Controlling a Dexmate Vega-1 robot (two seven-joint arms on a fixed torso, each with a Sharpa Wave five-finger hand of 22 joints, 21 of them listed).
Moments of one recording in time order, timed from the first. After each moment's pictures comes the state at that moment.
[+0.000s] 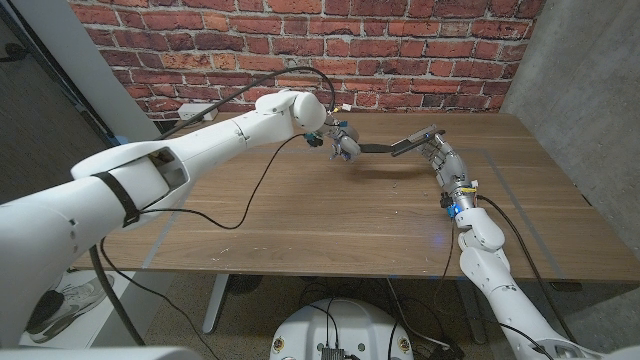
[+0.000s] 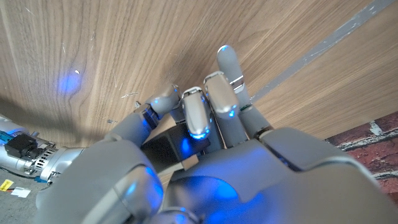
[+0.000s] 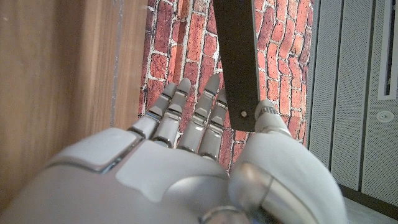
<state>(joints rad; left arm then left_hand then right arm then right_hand) 0.01 0.45 1.16 -1.35 0.37 0.14 -0.71 0.42 0.01 1.22 -0.07 0.22 1.20 0.09 1.27 1.09 1.38 -0.03 1.56 1.24 1.25 -0.10 1.52 1.23 0.68 -0.06 1.55 0.20 -0.98 -0.19 0.01 -1.19 0.53 0.53 0.35 0.59 0.10 0.38 -0.15 0.25 0.78 -0.10 0.30 0.19 0.87 -0.15 0.36 0.19 0.63 -0.06 0.24 0.20 0.29 -0.04 0.46 0.23</state>
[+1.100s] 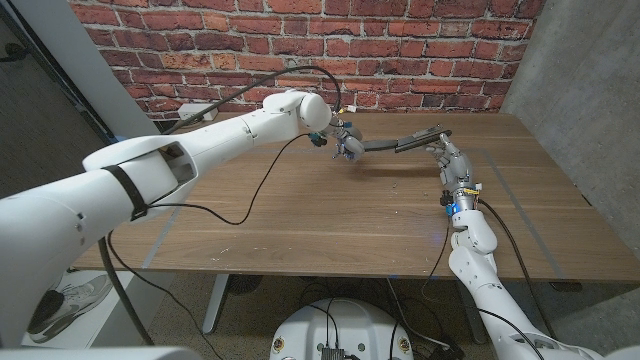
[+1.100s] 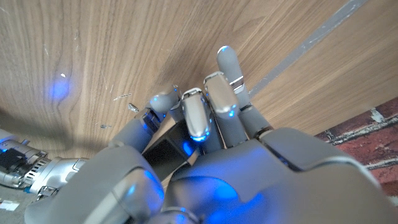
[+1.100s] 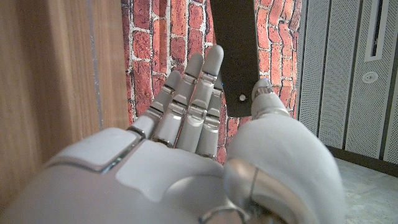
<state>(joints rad) -0.03 0.42 1.22 -1.30 0.43 0.13 -0.67 0.33 0.06 1.21 -0.10 0.22 1.20 0.09 1.28 1.05 1.37 -0.04 1.57 1.24 1.24 -0.10 1.53 1.23 0.67 -0.06 1.56 0.20 -0.95 -0.10 0.08 -1.12 0.60 0.61 0.38 0.83 0.09 0.36 -0.15 0.18 0.93 0.04 0.36 0.22 1.12 -0.05 0.43 0.19 0.87 -0.11 0.37 0.30 0.38 -0.04 0.59 0.25</state>
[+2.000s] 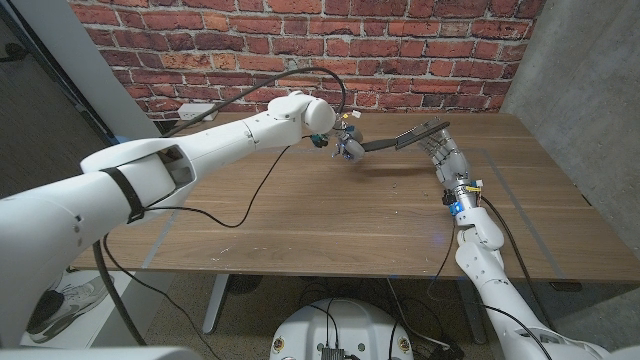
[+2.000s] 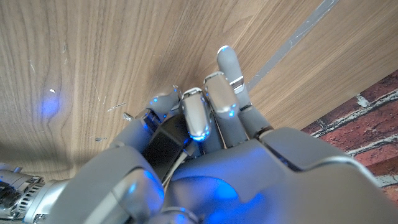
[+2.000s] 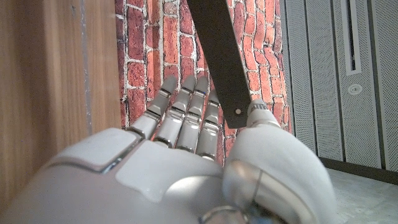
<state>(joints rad) -0.02 0.43 1.23 -1.35 0.50 0.17 -0.68 0.32 0.07 1.21 -0.10 0.22 1.19 0.09 1.29 1.04 1.37 -0.04 1.57 1.23 1.24 -0.10 1.53 1.23 0.67 -0.06 1.56 0.20 -0.93 -0.13 0.09 -1.11 0.66 0.54 0.61 0.67 0.07 0.24 -0.09 0.19 0.59 -0.03 0.17 0.19 0.65 0.00 0.19 0.18 0.60 -0.06 0.18 0.22 0.26 0.05 0.62 0.23</state>
